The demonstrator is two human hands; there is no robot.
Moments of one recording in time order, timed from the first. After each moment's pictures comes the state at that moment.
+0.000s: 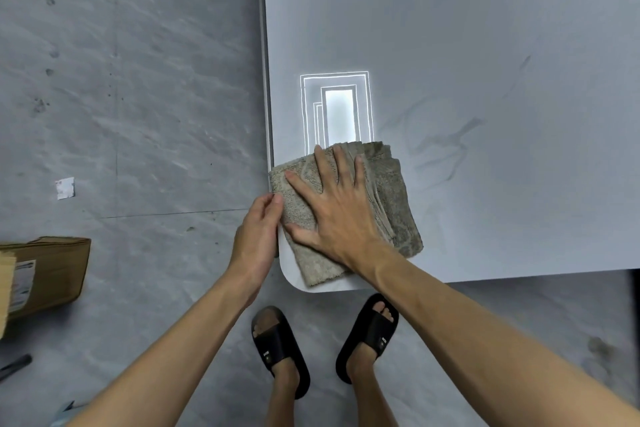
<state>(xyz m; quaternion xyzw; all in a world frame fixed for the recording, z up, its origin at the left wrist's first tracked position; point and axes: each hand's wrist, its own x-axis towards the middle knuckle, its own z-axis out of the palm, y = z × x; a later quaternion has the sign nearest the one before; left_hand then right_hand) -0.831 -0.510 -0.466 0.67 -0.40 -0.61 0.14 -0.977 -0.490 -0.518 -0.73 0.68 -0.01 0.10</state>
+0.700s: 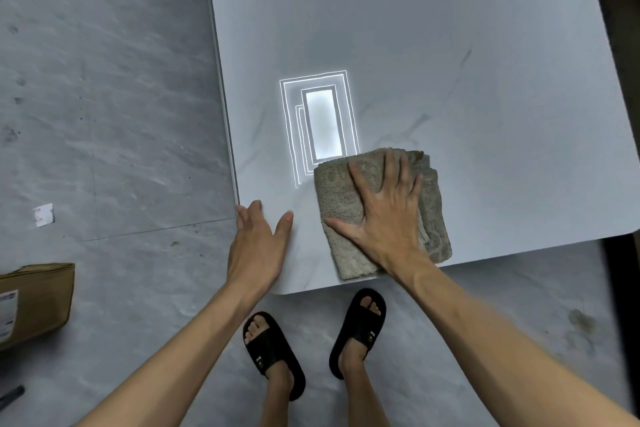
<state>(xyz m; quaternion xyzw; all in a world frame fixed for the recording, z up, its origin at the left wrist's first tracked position) -0.876 -0.494 -0.456 0.67 -0.59 -0.44 -0.09 -1.075 -0.433 -0.521 -0.59 0.80 -0.02 0.09</state>
